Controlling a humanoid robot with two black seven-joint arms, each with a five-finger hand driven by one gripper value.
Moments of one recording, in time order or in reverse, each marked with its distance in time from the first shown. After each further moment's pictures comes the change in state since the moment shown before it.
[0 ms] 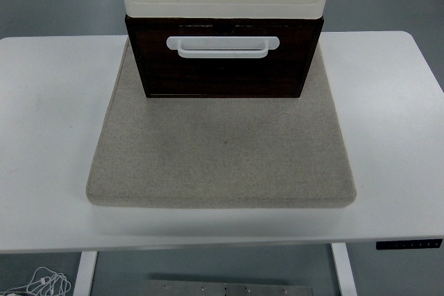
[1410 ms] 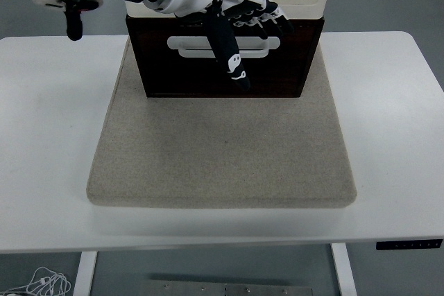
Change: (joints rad) left arm -0.454 -0.094 1.295 -0.911 0.314 0.046 0.038; right arm 0.000 0.000 0.000 0.000 0.000 -0.001 0.000
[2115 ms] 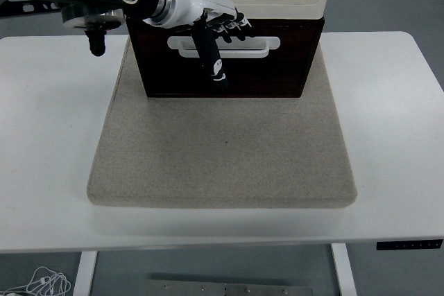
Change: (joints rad) left arm 0.058 -0.052 0.009 0.047 -0.013 0.118 0.171; right arm 0.000 0.000 0.000 0.000 0.000 0.001 0.000
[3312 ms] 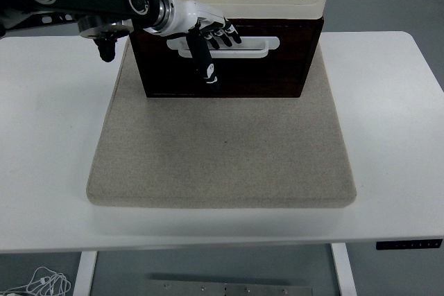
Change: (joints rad) left arm 0.104 -0.047 0.015 0.107 0.003 0.002 0.014; right arm 0.000 0.000 0.000 0.000 0.000 0.000 0.000
